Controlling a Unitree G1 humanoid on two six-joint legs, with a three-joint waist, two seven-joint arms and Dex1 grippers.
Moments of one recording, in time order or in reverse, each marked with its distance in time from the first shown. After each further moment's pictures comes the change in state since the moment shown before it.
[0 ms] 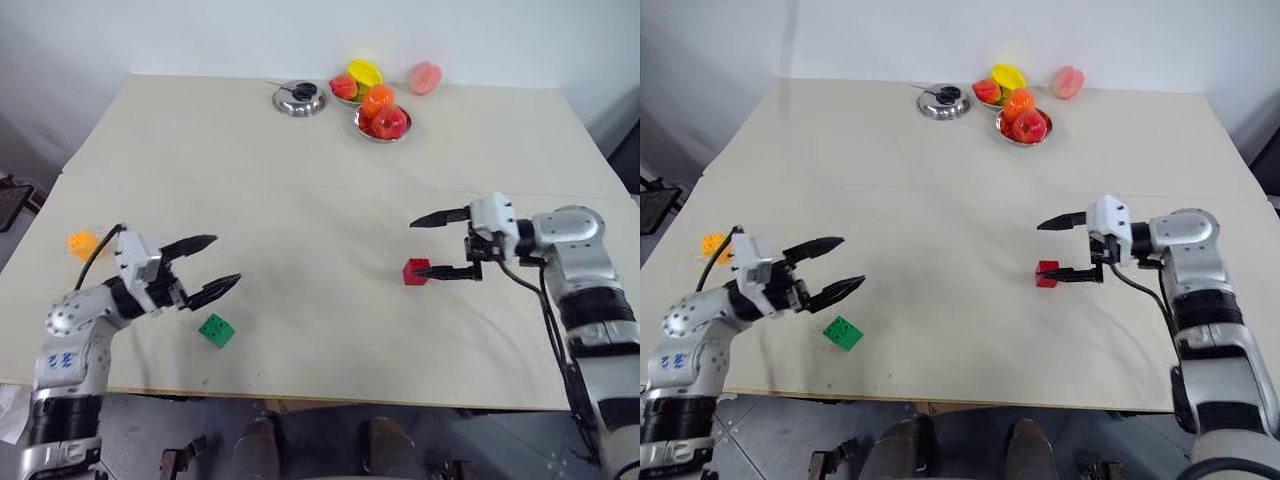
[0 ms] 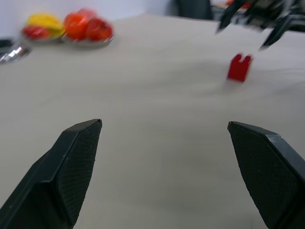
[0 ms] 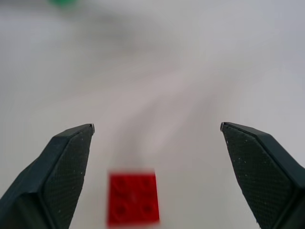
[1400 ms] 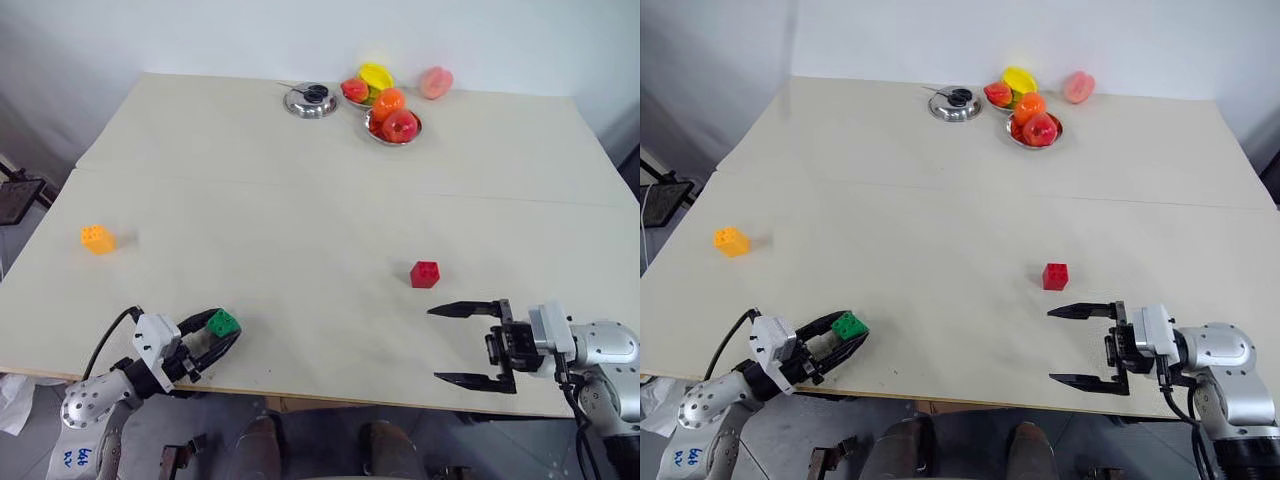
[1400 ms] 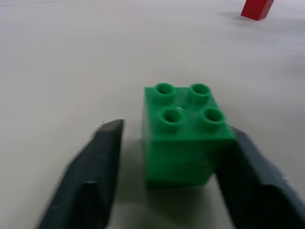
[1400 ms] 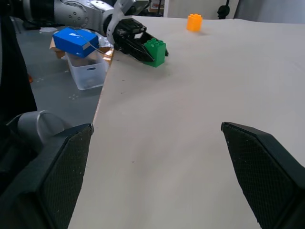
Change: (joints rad) left arm 0.361 -0.158 -0.086 -0.245 0.123 -0.090 0.171; right arm 0.734 0.025 -0.265 -0.641 0.189 0.085 -0.045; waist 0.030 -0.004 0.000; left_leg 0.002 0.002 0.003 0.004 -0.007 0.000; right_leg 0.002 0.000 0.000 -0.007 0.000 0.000
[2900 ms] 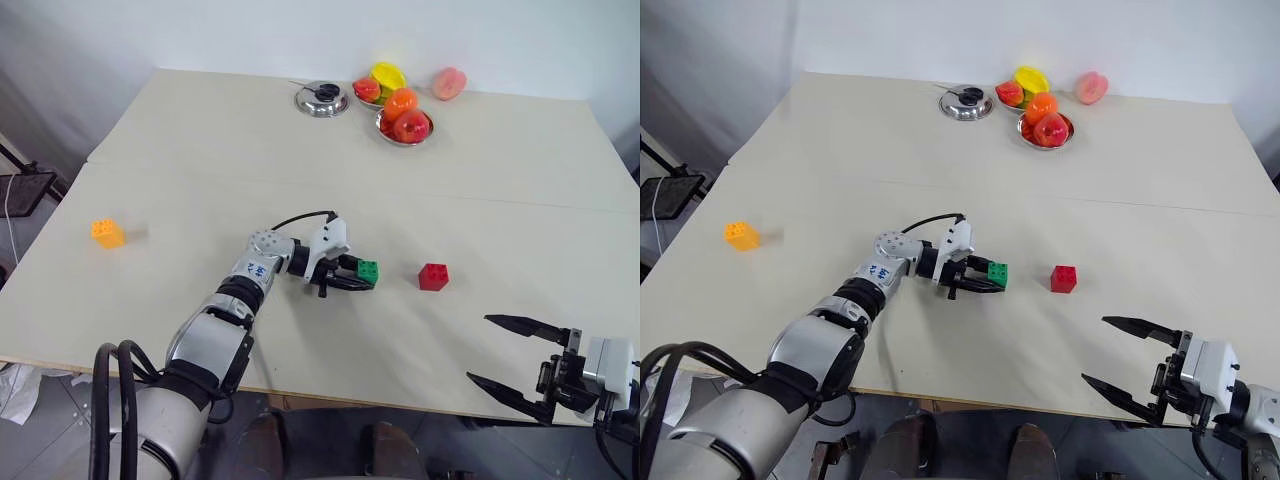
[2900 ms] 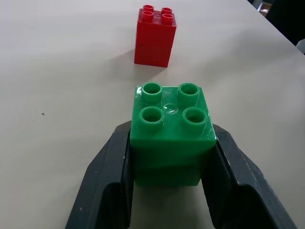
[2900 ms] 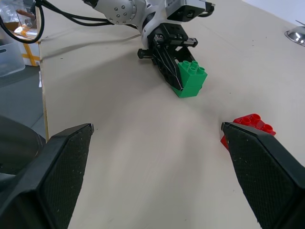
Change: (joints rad) left arm -1.299 -0.384 -0.421 1.380 0.357 -0.250 -0.361; right arm 0.395 0.053 -0.283 -0.204 -0.023 -0.036 -0.252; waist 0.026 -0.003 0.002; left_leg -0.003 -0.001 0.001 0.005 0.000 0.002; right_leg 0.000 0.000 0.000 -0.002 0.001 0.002
